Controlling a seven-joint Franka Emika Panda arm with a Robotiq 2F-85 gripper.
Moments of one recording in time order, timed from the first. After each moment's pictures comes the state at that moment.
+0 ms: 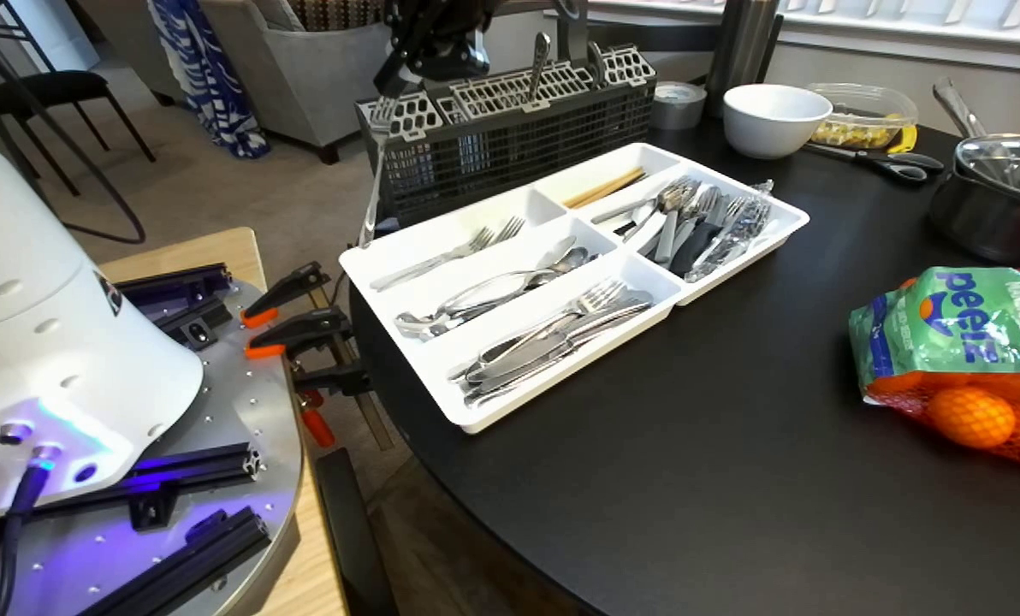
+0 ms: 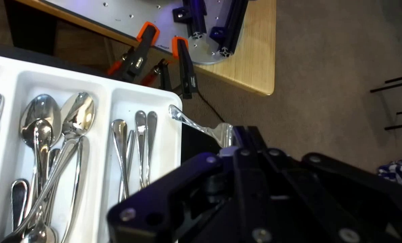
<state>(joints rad) 0.01 -0.01 -0.14 -2.30 0.30 1.56 -0.52</state>
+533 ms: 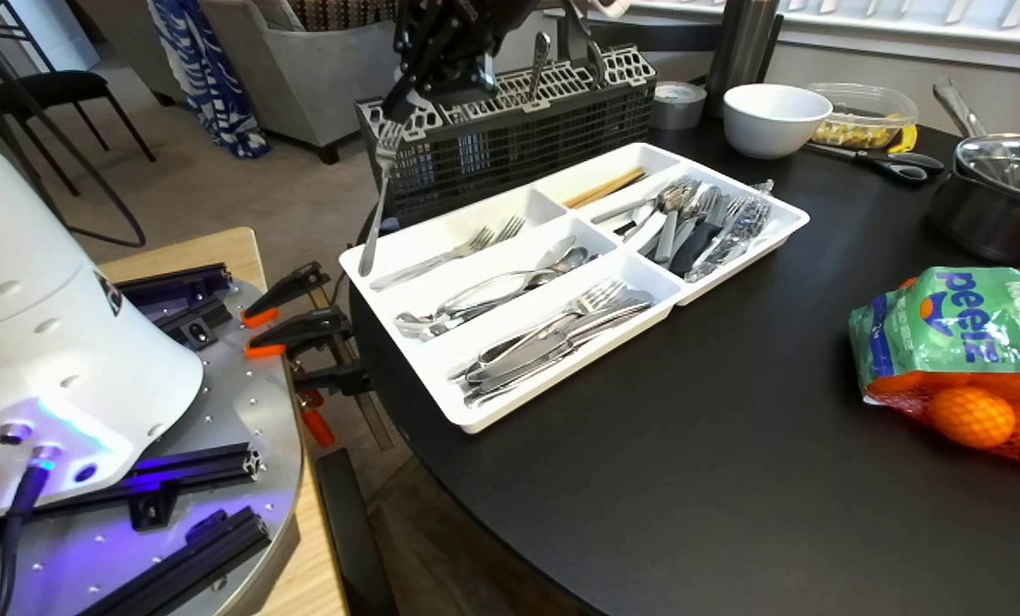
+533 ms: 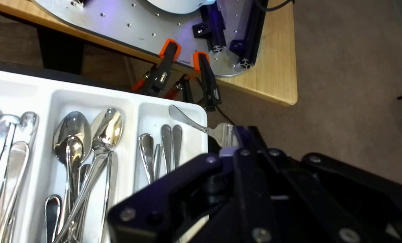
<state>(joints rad) -0.01 0.05 -0.11 -2.27 0.23 1.55 -0.46</state>
